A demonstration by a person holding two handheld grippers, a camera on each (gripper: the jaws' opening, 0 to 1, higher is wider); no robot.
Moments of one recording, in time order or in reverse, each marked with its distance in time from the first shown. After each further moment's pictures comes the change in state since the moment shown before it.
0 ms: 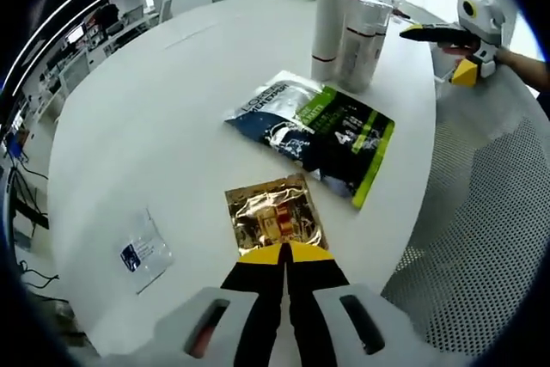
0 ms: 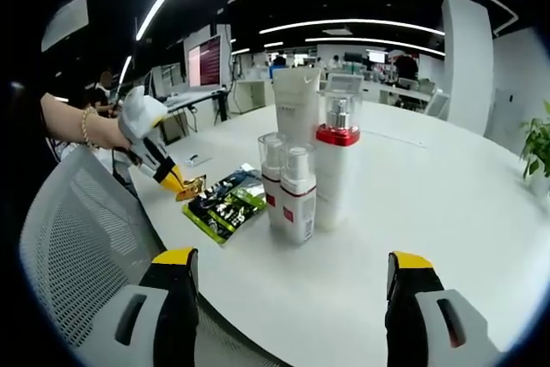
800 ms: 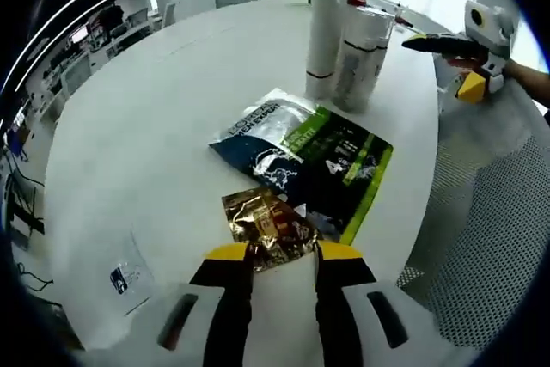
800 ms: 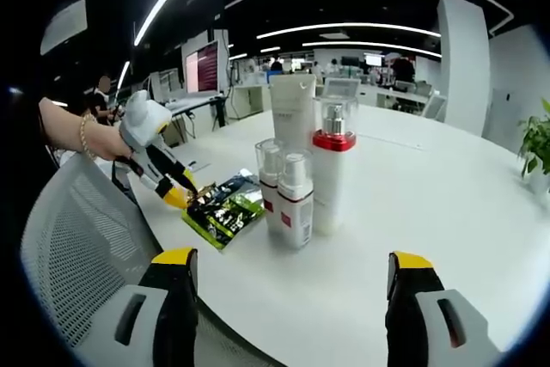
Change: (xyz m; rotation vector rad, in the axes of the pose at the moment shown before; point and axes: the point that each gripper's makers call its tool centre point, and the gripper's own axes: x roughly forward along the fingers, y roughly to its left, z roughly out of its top) left arm 0.019 -0.017 0.040 0.049 -0.091 0.004; right arm -0.001 -0.003 0.003 0.015 -0.027 -0.009
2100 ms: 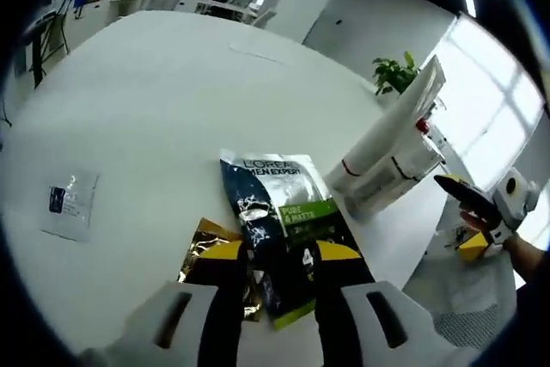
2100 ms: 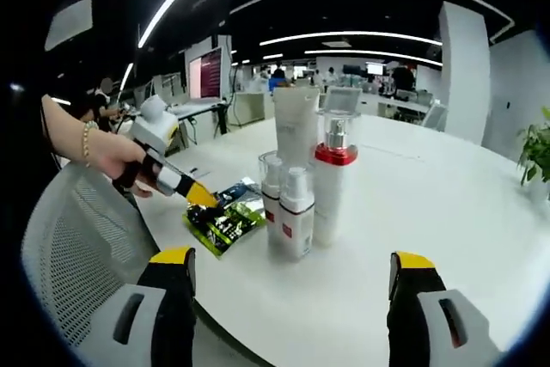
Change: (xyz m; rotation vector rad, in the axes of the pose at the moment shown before) left arm 0.008 -0.012 0.041 -0.591 -0.240 -0.030; right arm -0.001 0.002 0.011 -0.012 -0.046 0.005
